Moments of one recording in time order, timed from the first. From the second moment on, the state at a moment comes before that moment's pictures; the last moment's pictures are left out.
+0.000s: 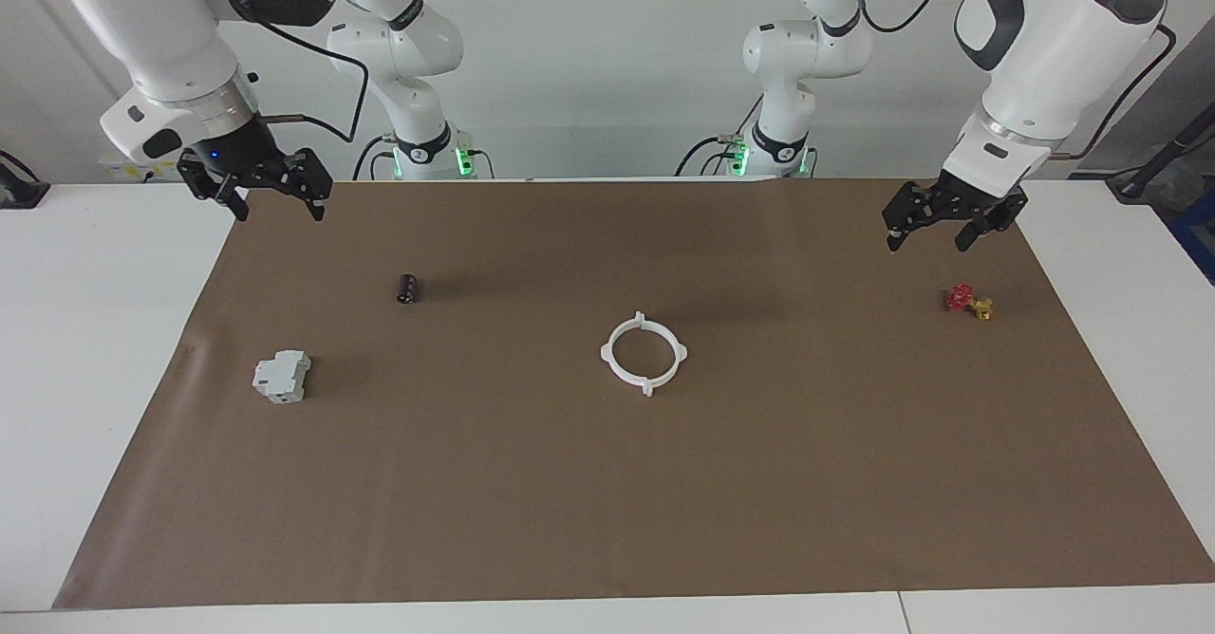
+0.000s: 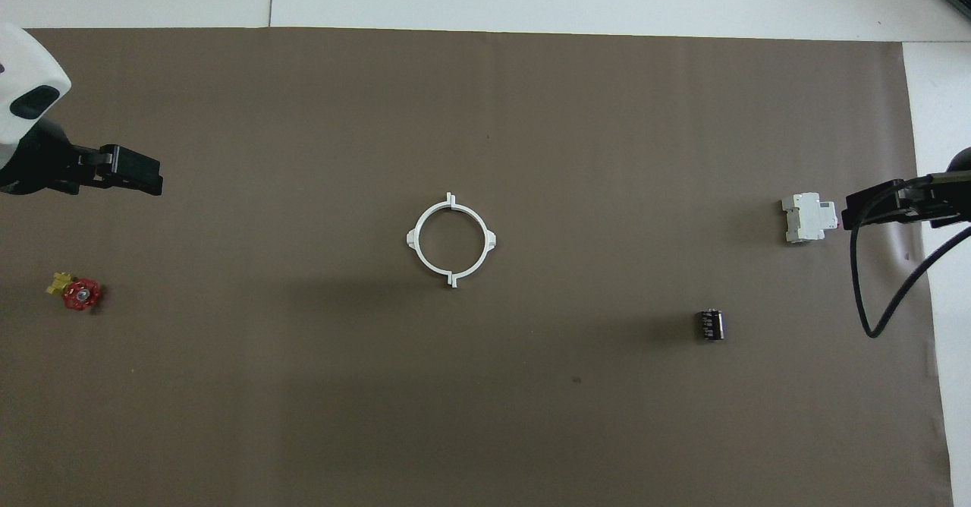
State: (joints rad) left arm -0.07 0.06 -0.01 -1.59 -0.02 1.66 0.00; right arm 0.08 0.00 -0.11 -1.60 -0.03 1.54 -0.03
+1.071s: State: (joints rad) left arm -0.07 0.06 0.00 -1.60 -0.02 1.67 0.00; right arm 0.08 0.00 -0.11 -1.60 -0.03 1.54 -0.03
